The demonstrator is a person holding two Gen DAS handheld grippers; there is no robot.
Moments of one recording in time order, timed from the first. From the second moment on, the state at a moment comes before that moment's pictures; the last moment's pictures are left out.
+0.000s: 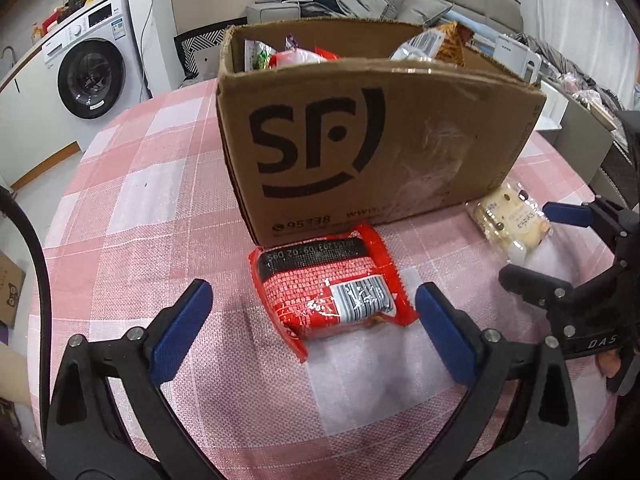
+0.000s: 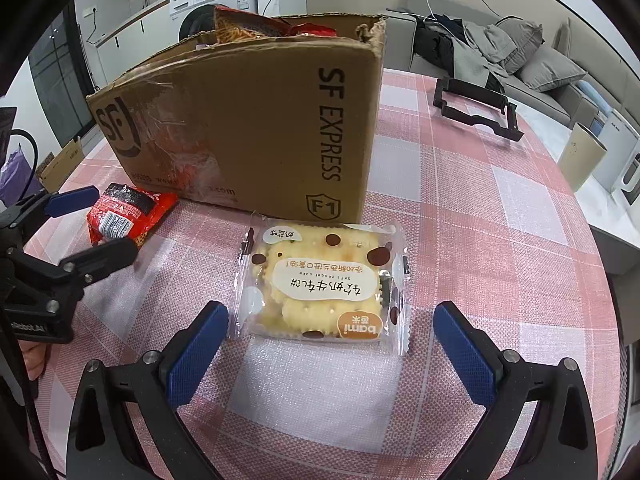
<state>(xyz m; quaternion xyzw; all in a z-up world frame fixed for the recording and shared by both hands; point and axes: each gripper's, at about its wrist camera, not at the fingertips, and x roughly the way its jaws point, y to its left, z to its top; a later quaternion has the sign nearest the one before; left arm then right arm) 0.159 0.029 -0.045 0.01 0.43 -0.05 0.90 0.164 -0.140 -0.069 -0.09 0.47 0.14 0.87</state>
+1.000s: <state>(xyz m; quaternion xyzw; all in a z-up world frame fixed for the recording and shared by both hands) 0.150 0.032 -0.046 0.01 0.43 -0.08 0.90 0.157 -0.138 -0.058 -0.09 0.45 0.16 0.87</state>
